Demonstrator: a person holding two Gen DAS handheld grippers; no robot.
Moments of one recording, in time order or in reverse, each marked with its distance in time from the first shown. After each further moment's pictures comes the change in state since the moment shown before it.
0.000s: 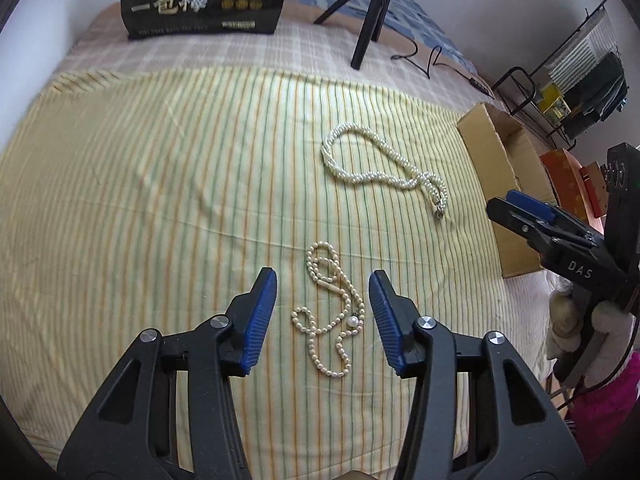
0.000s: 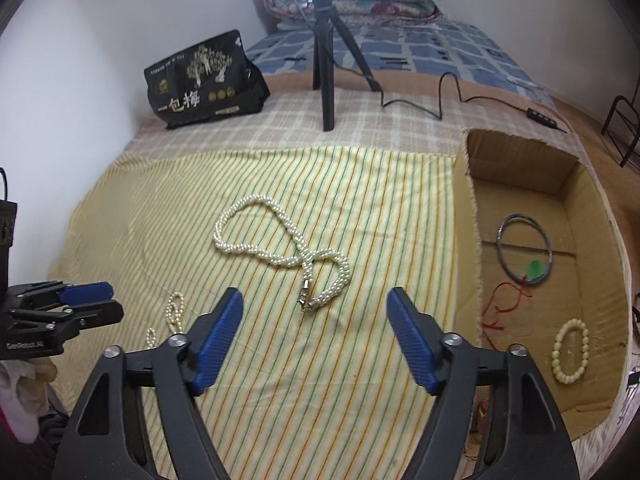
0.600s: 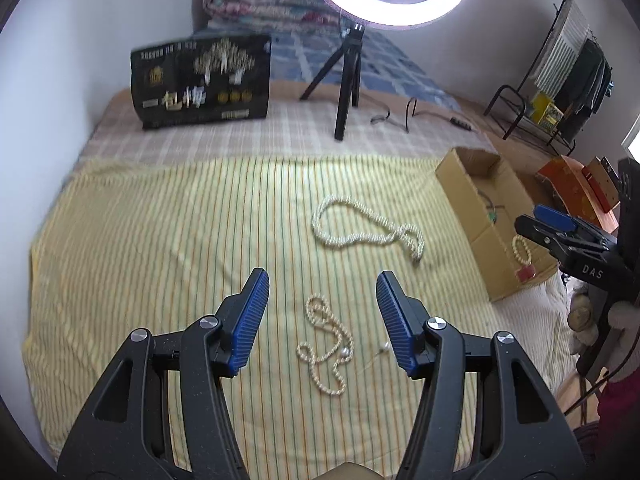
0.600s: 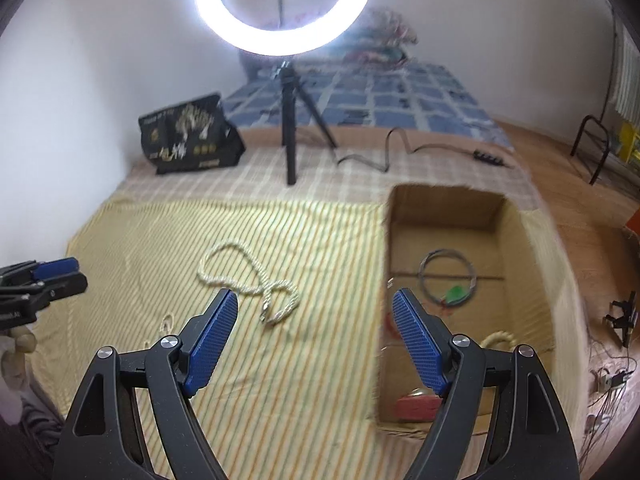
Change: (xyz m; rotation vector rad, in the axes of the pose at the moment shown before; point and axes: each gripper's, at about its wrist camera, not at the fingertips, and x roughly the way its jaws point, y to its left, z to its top) left arm -0.063 -0.028 0.004 0.109 -0.204 0.074; right arm -0.065 -0.021 0.003 0.009 -0.145 -0.070
